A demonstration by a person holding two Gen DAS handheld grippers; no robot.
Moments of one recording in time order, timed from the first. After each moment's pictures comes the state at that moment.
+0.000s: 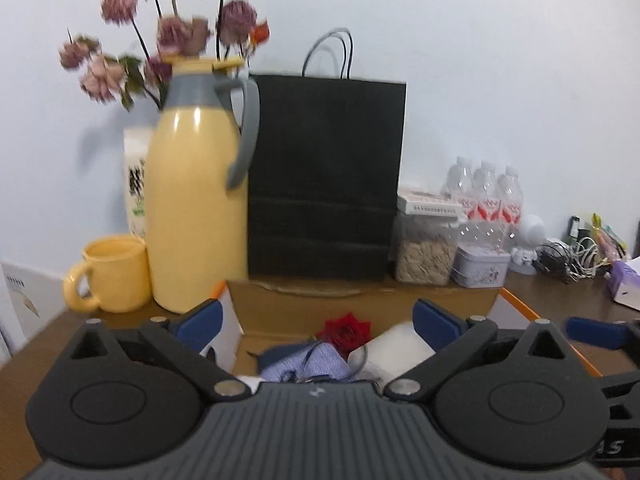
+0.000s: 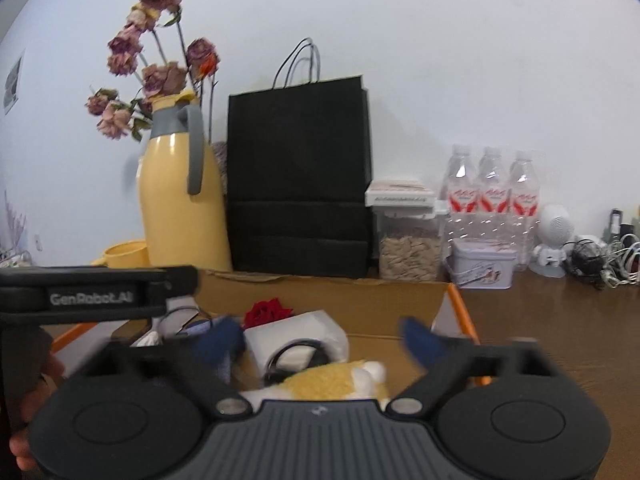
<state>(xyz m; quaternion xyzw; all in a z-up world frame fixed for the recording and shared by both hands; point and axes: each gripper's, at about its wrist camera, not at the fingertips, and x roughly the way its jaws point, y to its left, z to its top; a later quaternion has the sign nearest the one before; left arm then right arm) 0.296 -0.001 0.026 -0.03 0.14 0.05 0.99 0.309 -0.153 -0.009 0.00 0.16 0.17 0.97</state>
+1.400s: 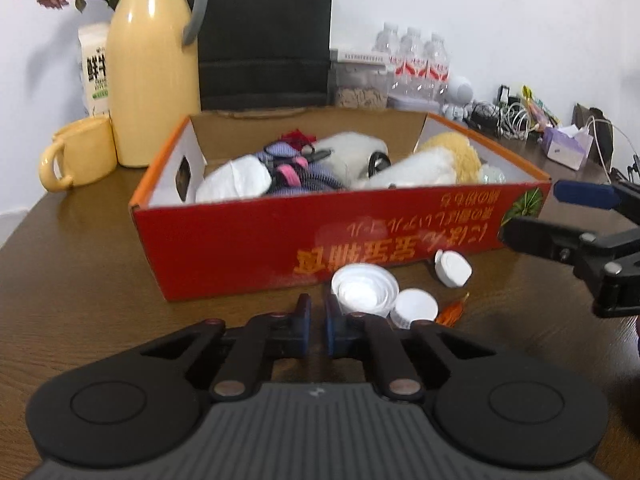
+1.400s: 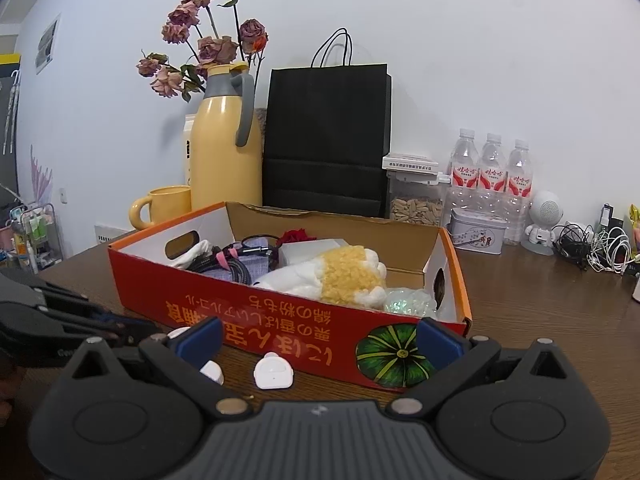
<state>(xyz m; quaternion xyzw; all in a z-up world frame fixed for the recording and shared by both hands) 0.215 0.008 -0.038 0.00 0.31 -0.06 0.95 0.214 -0.176 -0.031 -0.05 0.19 0.20 0.96</state>
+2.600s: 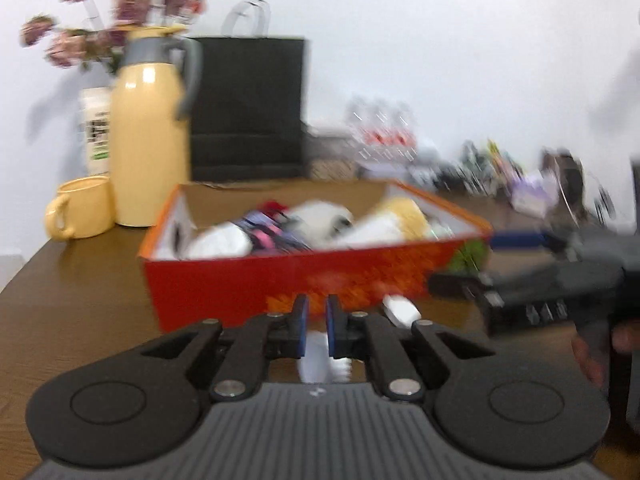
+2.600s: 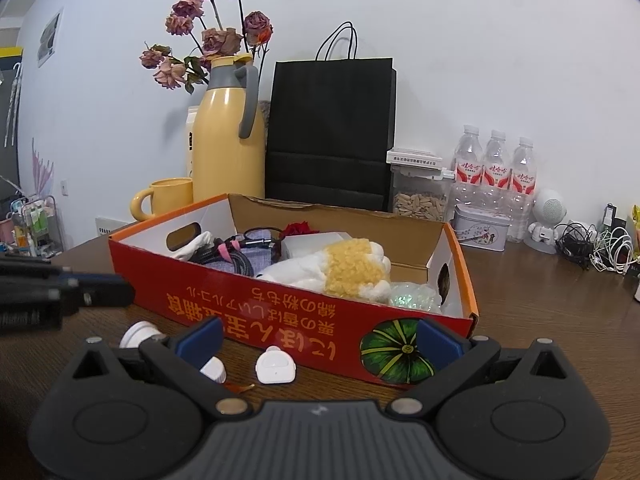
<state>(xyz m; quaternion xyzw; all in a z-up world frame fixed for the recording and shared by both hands) 0.165 -0.005 -0.017 0.01 0.21 -0.10 0.97 0.216 -0.173 -0.034 -0.06 0.19 0.21 0.96</state>
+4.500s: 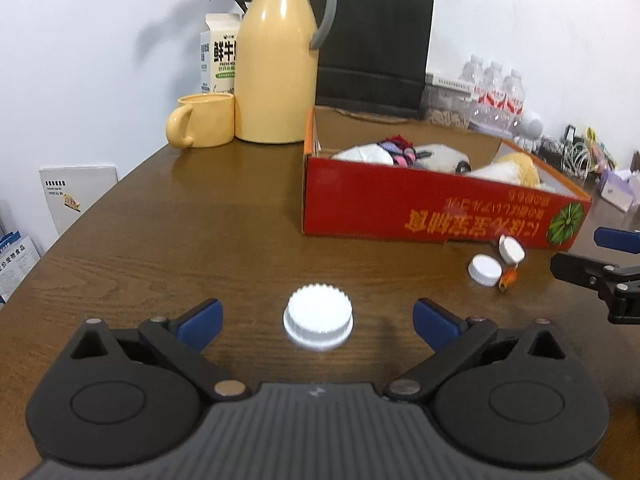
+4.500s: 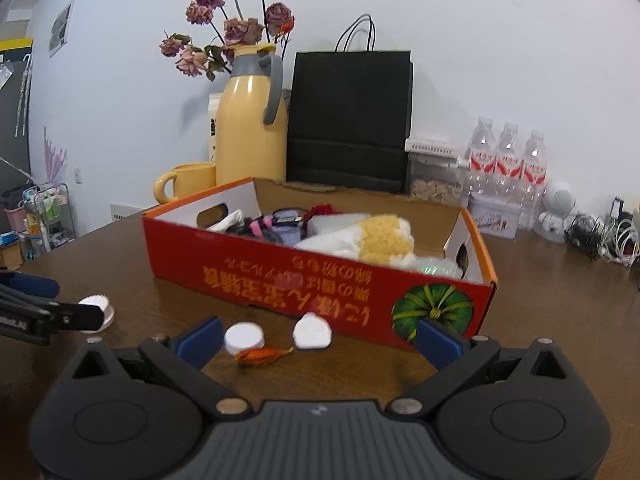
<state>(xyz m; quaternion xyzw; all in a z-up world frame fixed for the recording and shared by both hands) 0.135 0.056 -0.035 -0.05 0.29 0.05 0.95 0.185 -0.165 -0.040 -0.06 0.21 0.22 0.95</state>
